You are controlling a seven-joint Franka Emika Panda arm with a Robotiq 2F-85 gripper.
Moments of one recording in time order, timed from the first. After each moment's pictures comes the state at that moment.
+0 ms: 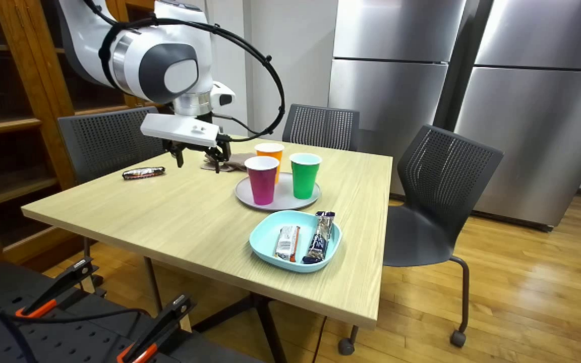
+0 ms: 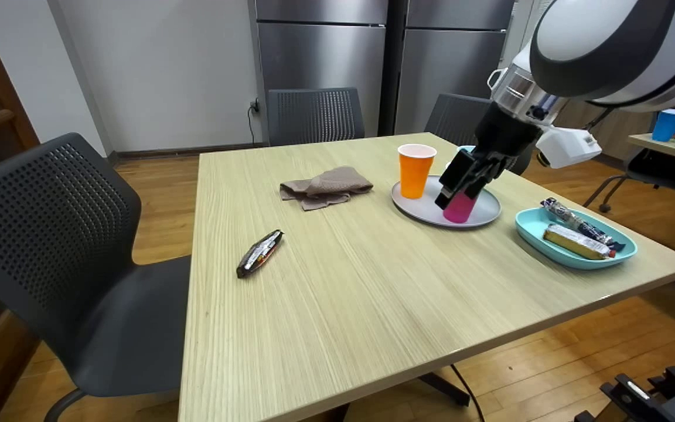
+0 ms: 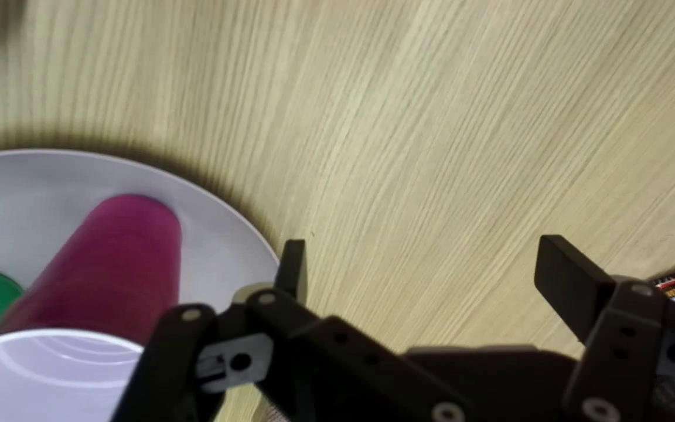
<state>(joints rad) -0.66 0.29 0.73 -2.57 0.04 3.06 -0.38</state>
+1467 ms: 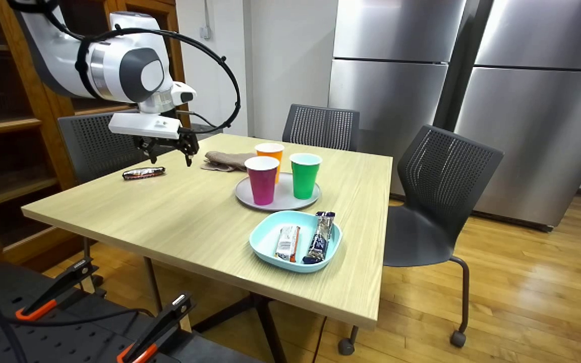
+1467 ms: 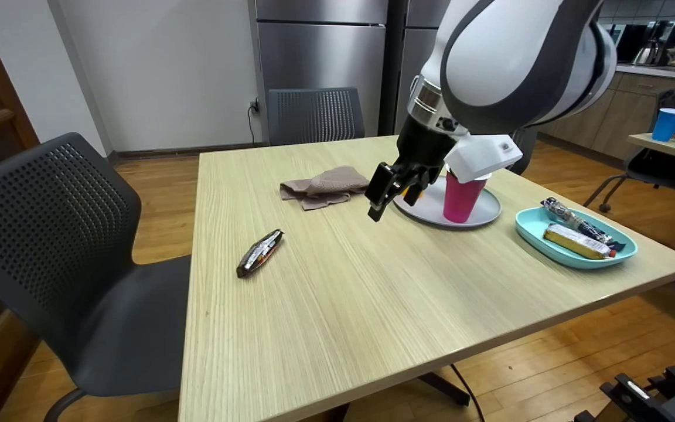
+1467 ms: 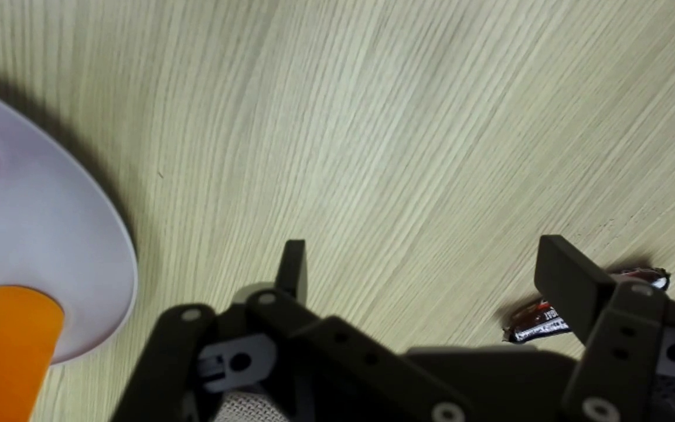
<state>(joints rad) 0.09 0.35 0.20 -2.41 -0.01 3.06 -0.14</state>
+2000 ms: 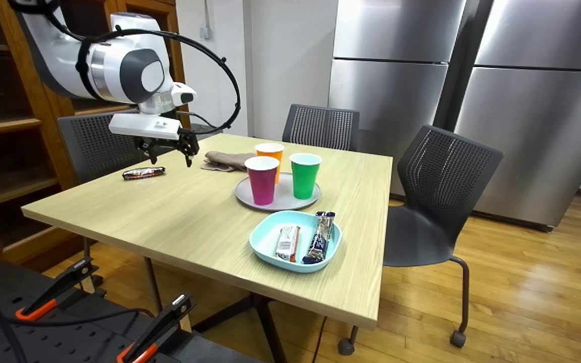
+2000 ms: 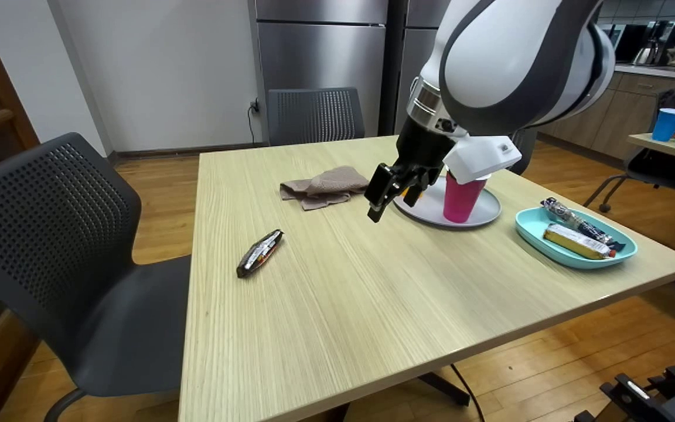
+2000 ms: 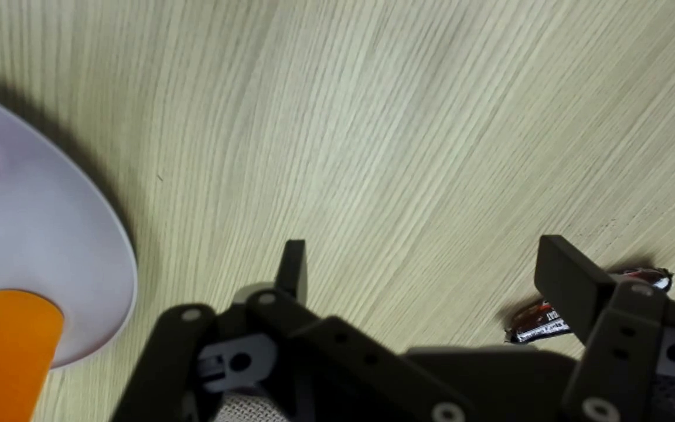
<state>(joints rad) 0.09 0.35 0.20 -2.41 -0.01 3.06 -0.13</state>
